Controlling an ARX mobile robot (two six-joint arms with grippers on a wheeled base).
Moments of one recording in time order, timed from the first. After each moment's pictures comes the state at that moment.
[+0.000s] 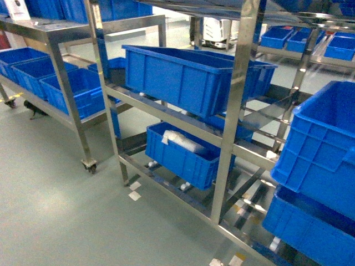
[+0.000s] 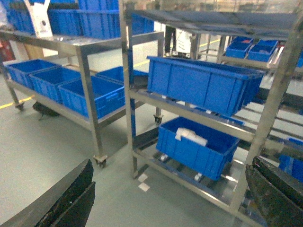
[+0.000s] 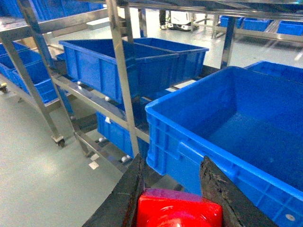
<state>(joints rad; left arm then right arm) 0.00 0.01 0.01 -0.01 0.00 0.00 -0.02 0.54 0.21 0.21 -0.07 0.08</state>
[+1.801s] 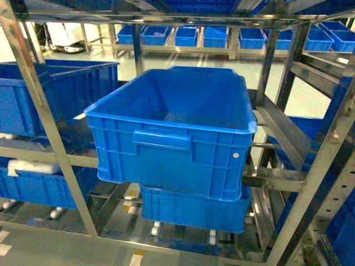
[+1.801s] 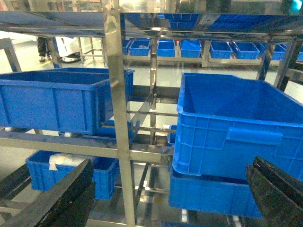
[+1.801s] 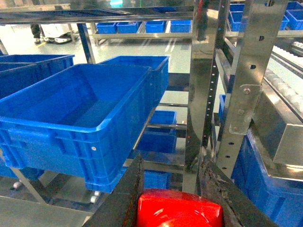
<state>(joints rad) 0.00 0.01 0.01 0.00 0.00 0.00 -0.02 0.54 0.21 0.22 -0.07 0.08</state>
